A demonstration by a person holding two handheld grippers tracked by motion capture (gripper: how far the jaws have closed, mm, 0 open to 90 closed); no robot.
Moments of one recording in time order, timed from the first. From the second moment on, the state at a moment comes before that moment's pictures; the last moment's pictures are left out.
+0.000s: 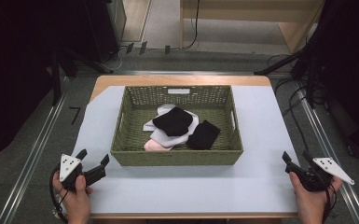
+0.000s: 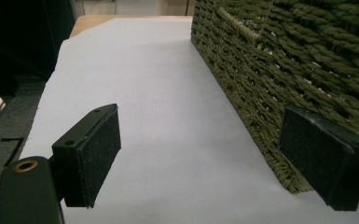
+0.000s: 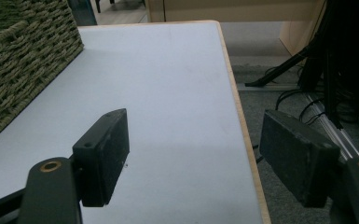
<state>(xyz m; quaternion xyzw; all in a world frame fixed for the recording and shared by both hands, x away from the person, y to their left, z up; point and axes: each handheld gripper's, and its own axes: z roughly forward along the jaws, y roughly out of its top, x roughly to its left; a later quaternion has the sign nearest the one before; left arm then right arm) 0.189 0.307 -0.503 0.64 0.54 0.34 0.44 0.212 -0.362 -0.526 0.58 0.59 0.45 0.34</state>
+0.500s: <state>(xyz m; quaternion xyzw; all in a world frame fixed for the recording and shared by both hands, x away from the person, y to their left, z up) 0.190 0.307 -0.503 0.64 0.54 0.33 0.43 0.218 -0.330 -0.478 0.57 0.59 0.47 0.32</state>
